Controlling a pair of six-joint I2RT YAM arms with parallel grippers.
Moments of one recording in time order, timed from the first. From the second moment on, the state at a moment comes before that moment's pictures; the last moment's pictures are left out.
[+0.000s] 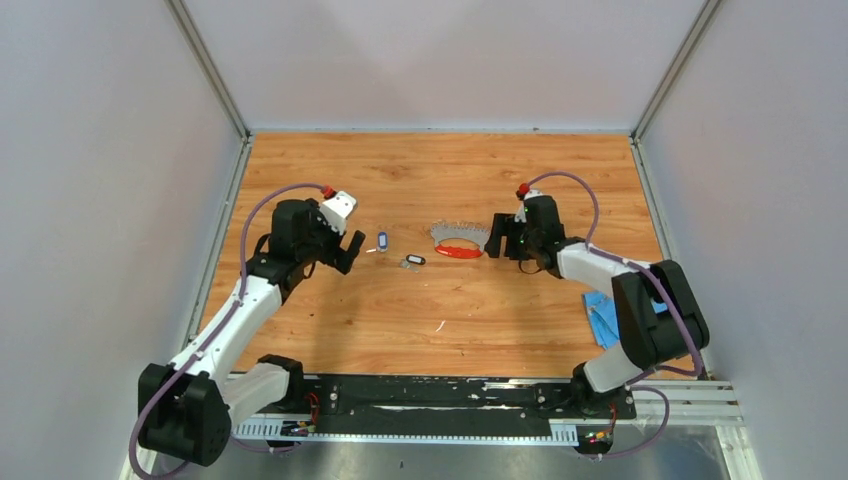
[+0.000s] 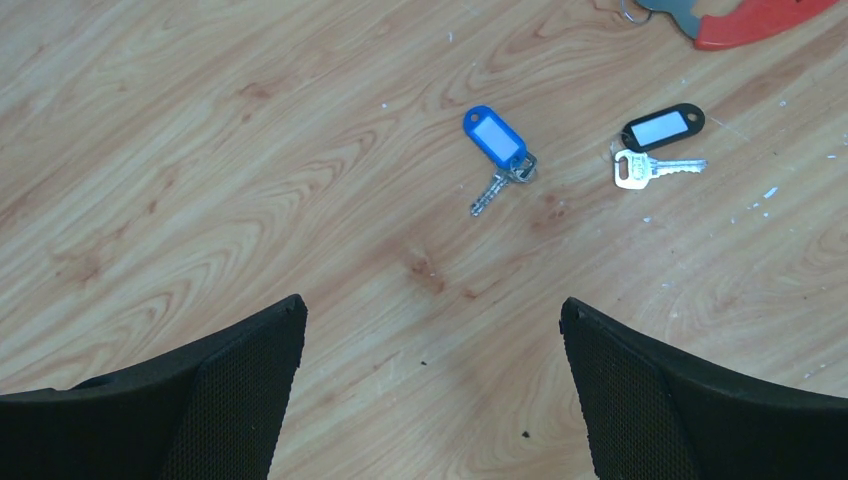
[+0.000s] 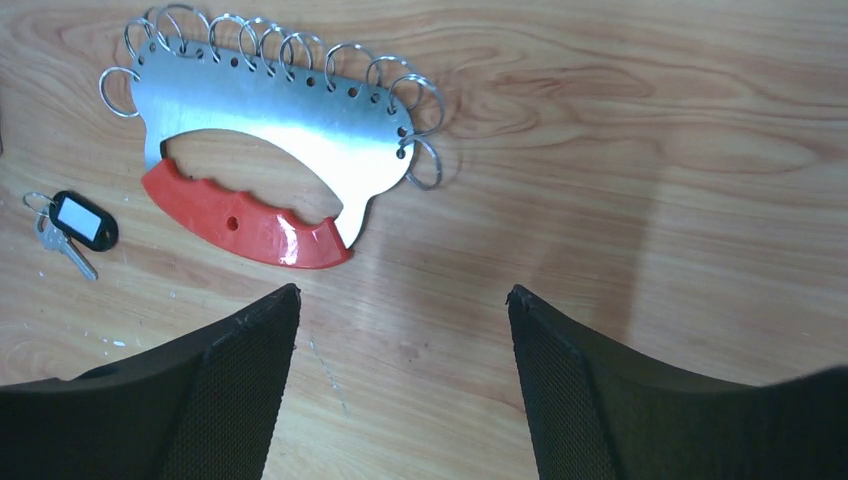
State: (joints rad) left arm -0.21 1.02 0.65 -0.20 0.20 0.33; right arm 0.31 1.49 0.73 0.05 -0.11 0.33
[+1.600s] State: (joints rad) left arm -0.27 1.13 0.86 -0.50 0.27 0.35; right arm 0.35 1.69 0.85 0.10 -0.18 0.22
